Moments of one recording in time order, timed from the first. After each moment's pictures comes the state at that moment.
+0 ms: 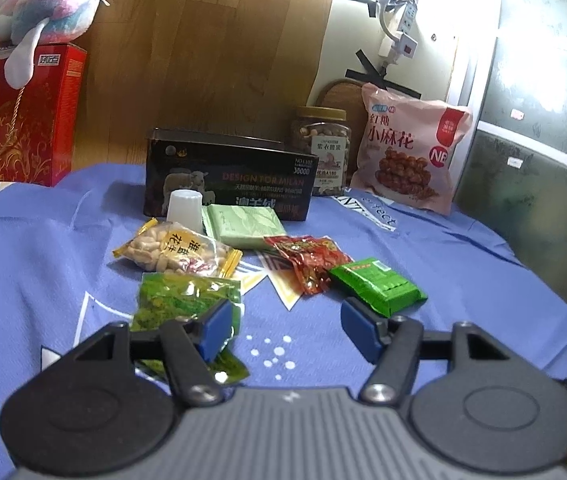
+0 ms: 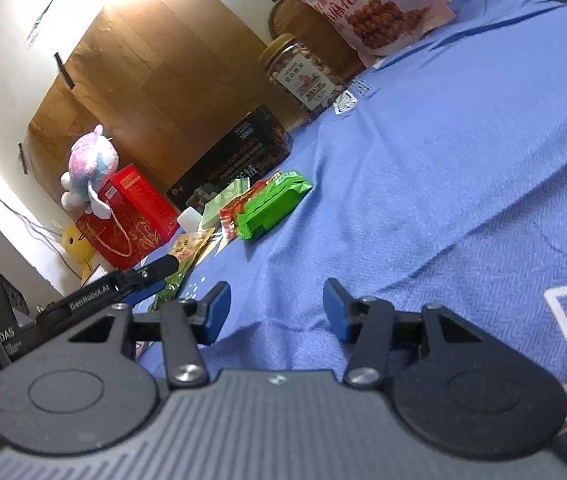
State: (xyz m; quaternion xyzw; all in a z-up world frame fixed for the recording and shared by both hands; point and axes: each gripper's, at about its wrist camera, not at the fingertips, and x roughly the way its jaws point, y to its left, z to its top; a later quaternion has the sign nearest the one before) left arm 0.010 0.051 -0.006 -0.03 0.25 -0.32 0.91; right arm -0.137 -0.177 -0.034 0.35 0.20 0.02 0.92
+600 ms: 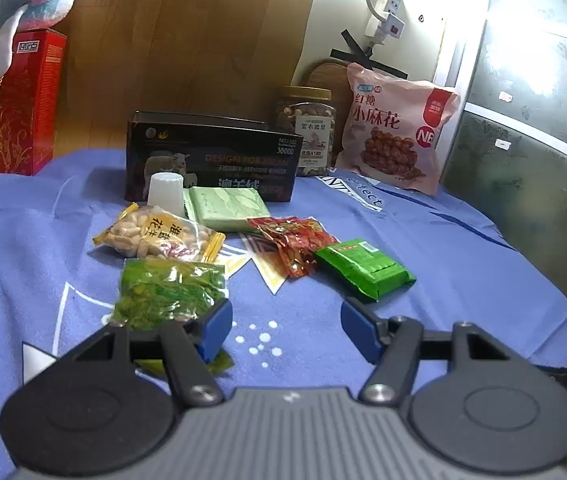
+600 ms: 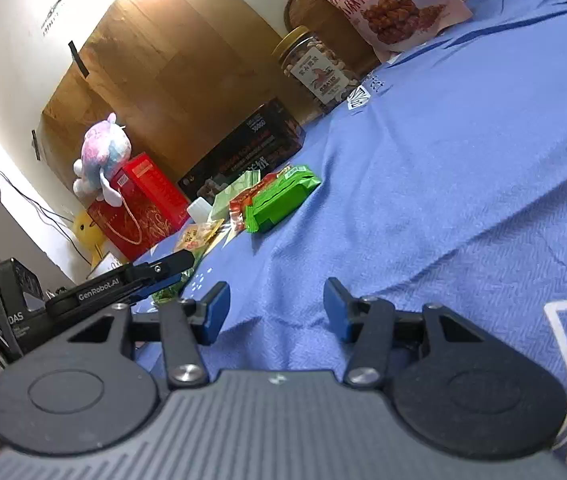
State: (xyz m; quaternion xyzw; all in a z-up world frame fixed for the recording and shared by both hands) left arm 0.013 0.045 -0.009 -0.02 0.28 -0.34 0.90; right arm -0.133 -0.182 -0.032 0.33 0.21 0.05 0.92
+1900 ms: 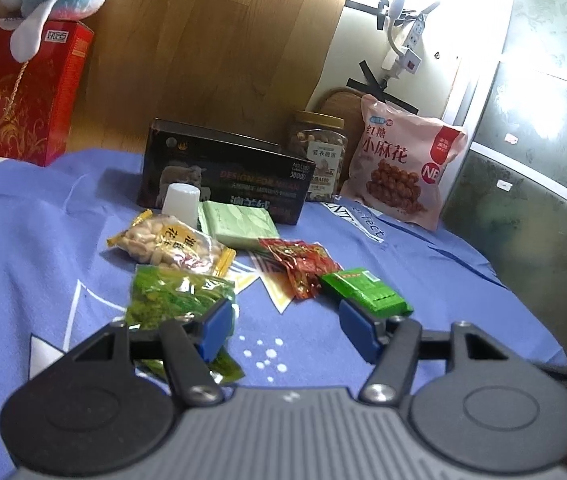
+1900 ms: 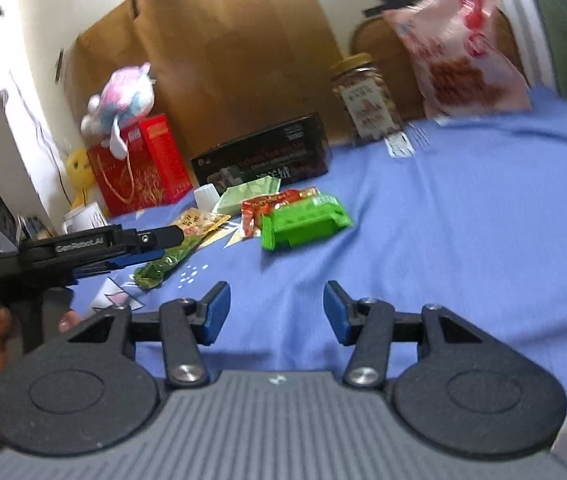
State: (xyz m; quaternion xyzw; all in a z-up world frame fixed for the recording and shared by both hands) left arm 0.015 0.062 -0.007 -0.08 0.26 -0.34 0.90; right arm -0.094 -0.155 -0.002 0.15 0.22 0.05 0.96
